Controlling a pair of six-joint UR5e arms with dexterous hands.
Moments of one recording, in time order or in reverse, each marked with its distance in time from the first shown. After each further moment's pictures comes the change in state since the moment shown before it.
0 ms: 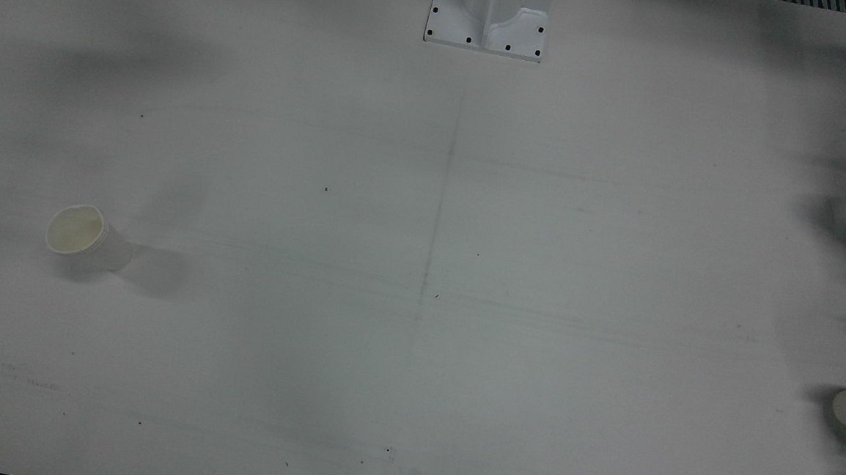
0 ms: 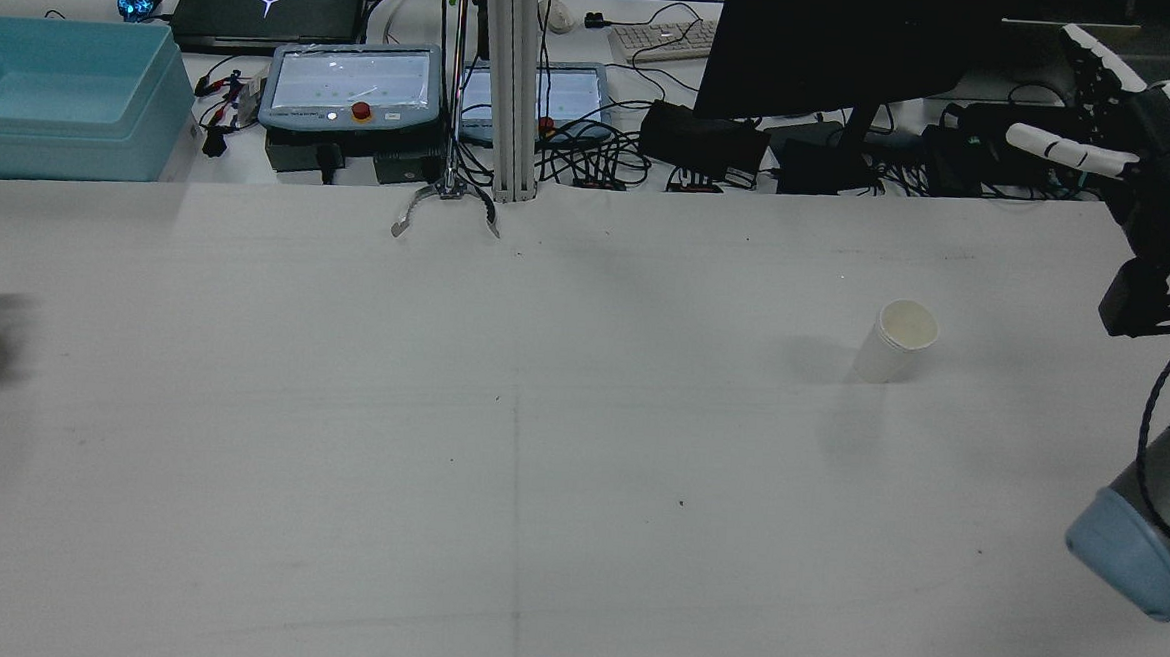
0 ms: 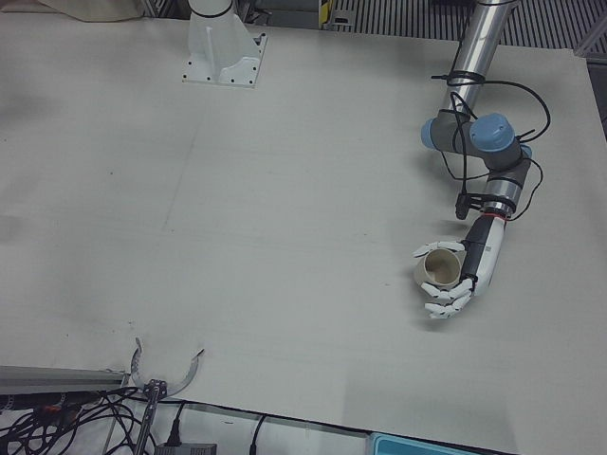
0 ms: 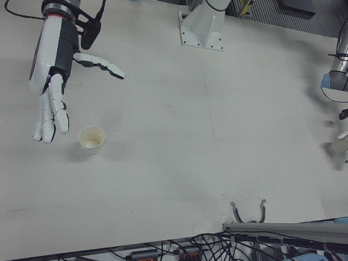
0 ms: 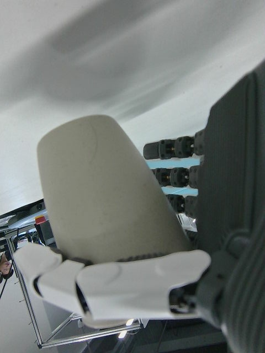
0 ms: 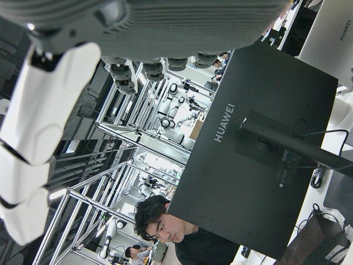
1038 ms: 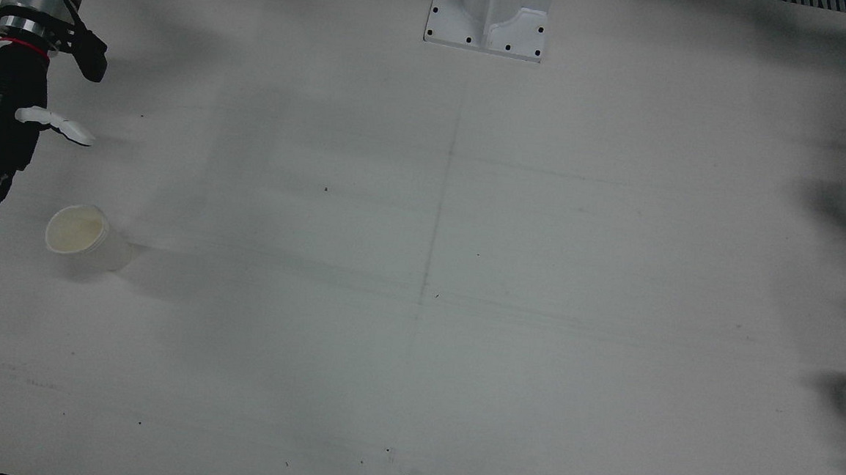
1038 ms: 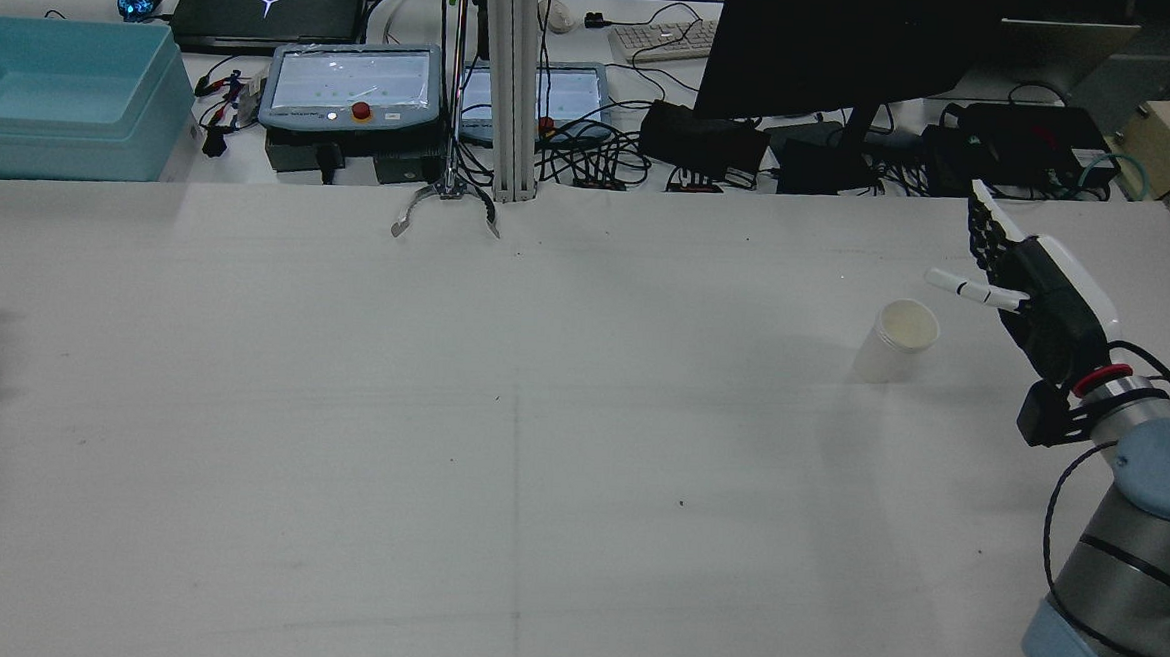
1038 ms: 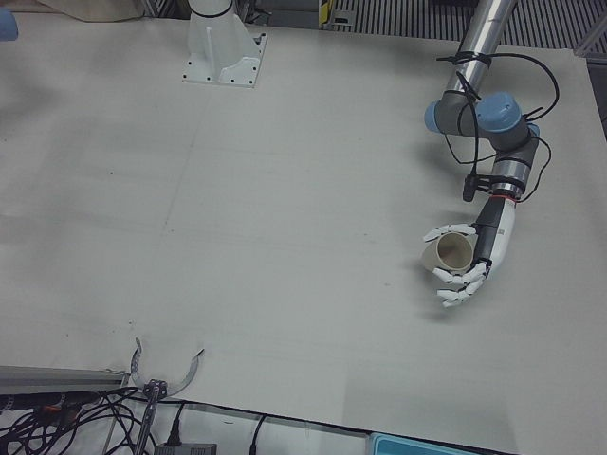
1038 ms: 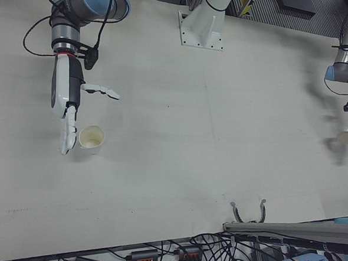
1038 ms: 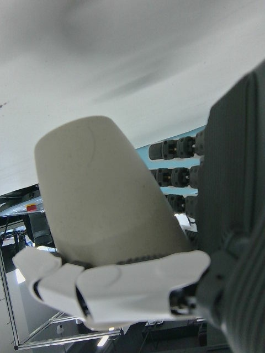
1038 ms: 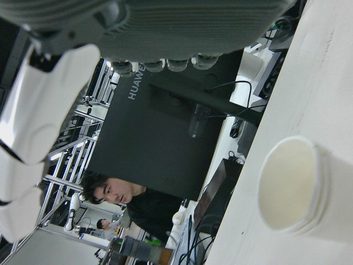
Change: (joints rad) left arm -0.013 0.100 -0.152 0.104 0.002 -0.077; right arm -0.203 -0.115 -0.174 0.218 0.047 0.114
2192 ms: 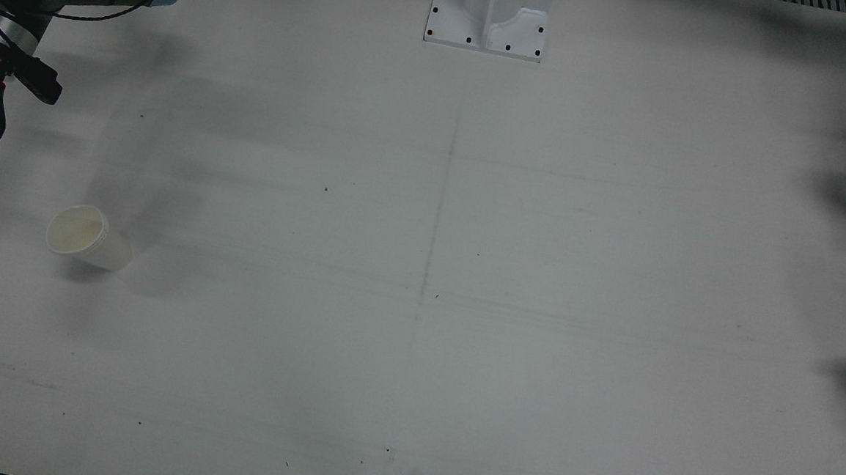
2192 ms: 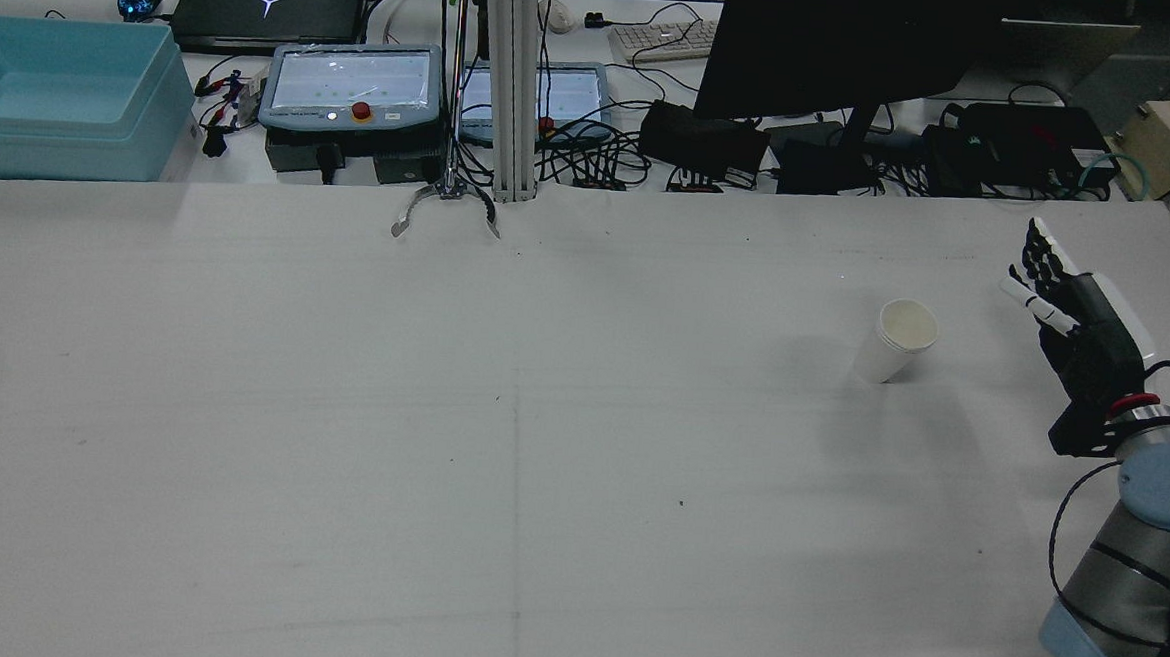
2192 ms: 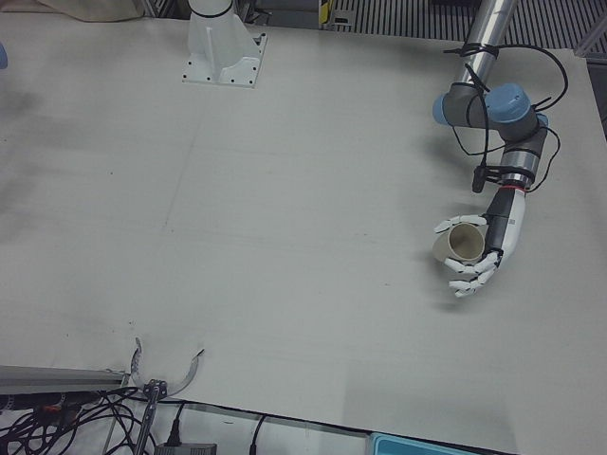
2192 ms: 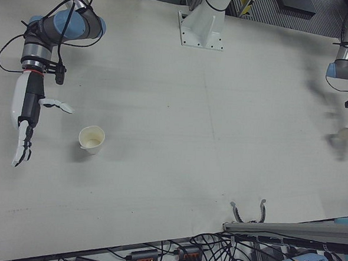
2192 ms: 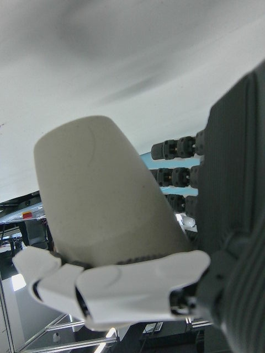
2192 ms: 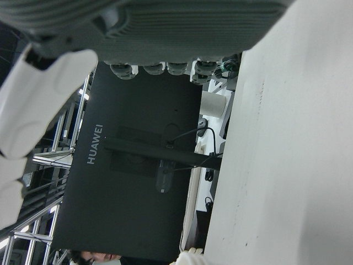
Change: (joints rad) left arm -0.001 0.051 -0.020 -0.009 0.001 -0.009; right arm 0.017 -0.013 -0.314 0.243 0.071 0.201
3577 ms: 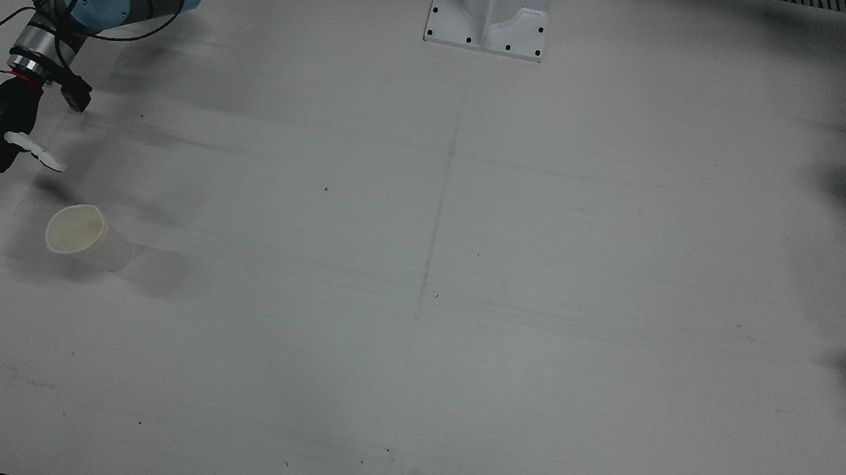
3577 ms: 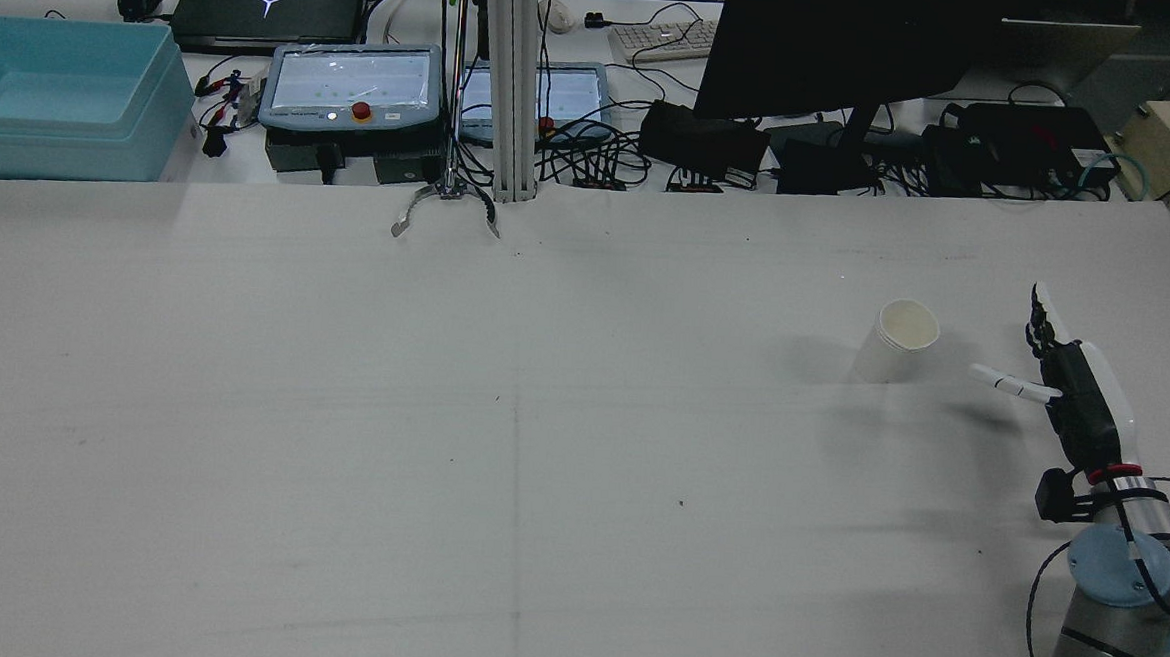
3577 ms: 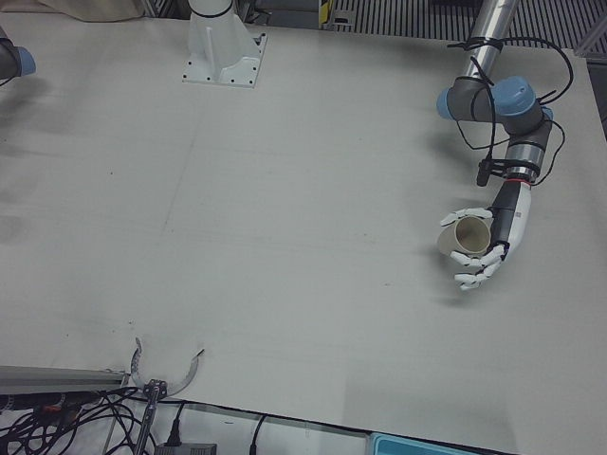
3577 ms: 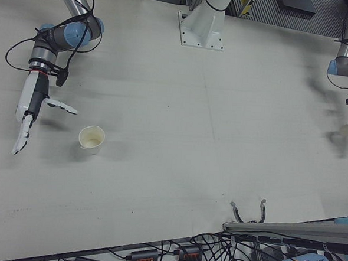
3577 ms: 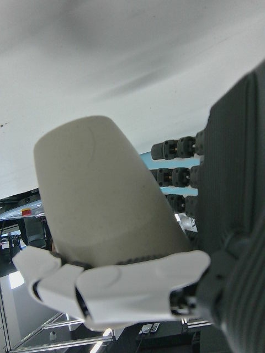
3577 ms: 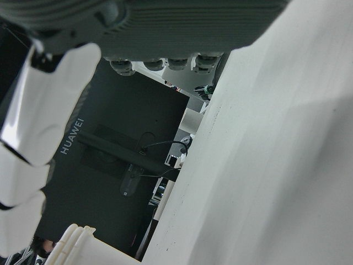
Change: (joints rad) left arm -0.001 0.042 -0.029 -0.008 0.002 -0.019; right arm -0.188 -0.015 -0.101 0.025 0.256 -0.122
